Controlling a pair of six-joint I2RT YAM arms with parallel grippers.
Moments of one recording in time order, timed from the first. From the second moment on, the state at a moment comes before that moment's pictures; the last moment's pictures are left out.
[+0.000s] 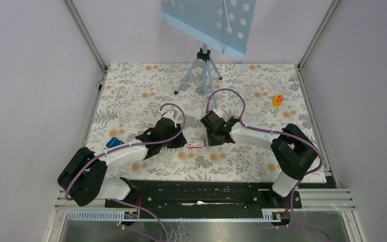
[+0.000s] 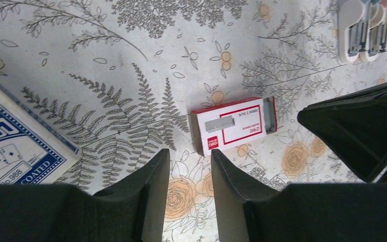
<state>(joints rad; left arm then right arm) -0.66 1.31 0.58 -0.01 -0.02 -0.66 0.83 1.69 1.02 -0.44 0.19 0.60</state>
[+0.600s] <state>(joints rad) -0.74 1.40 0.56 -0.02 -0.05 -0.66 0.83 1.74 1.02 -0.42 0.16 0.63</state>
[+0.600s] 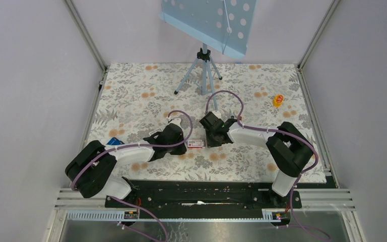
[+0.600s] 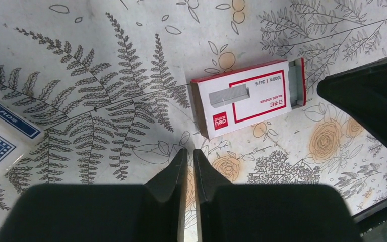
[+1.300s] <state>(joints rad) -0.76 1.45 0.58 0.02 -0.10 -0.67 0.83 1.75 1.02 -0.40 0.14 0.65</state>
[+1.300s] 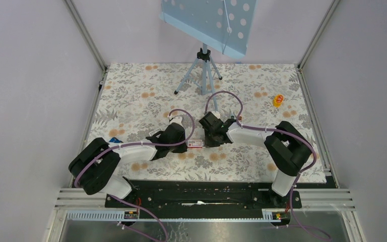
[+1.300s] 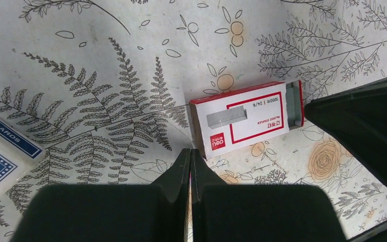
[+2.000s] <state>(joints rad) -0.78 1.46 0.59 0.02 -0.12 -0.68 0.83 1.78 1.02 -0.31 0.03 0.67</state>
